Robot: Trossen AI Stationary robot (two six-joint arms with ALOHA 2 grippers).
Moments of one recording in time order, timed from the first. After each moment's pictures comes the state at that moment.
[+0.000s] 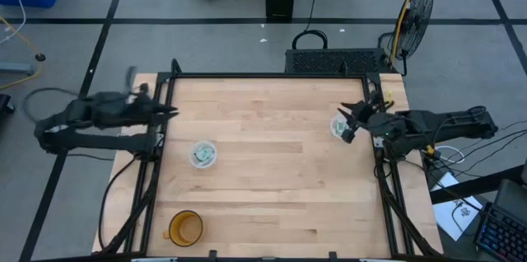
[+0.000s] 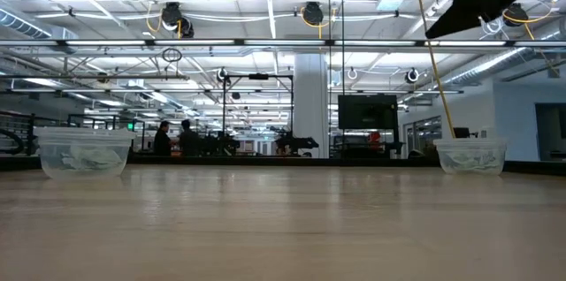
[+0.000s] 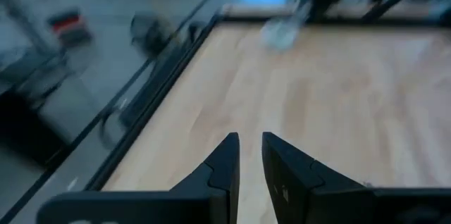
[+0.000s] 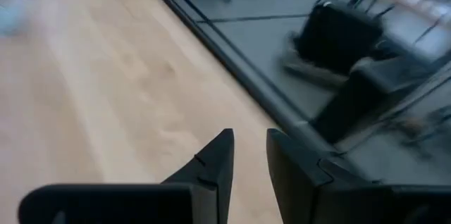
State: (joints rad) left arm 0.07 0.41 0.91 -0.93 -0.23 0.00; right arm 0.12 0.61 0.65 -0.63 0.78 0.17
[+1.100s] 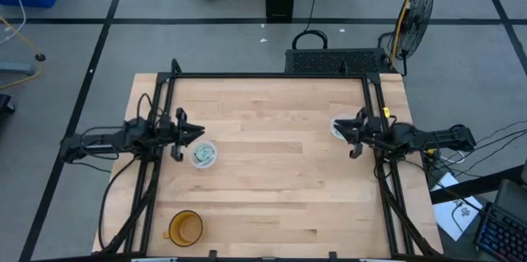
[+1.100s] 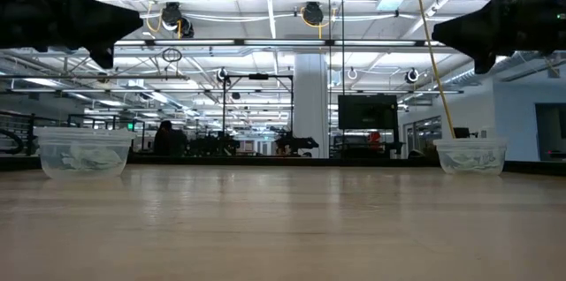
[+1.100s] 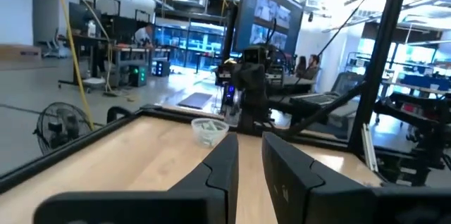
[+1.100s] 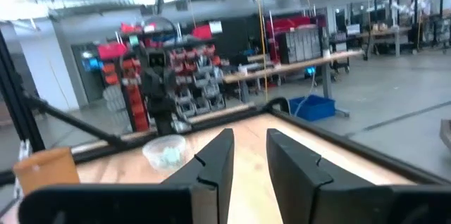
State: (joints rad) left arm 0.07 0.04 0.01 0.19 -0.01 -0.16; right arm 0.12 0.02 0.02 0.16 0.44 0.12
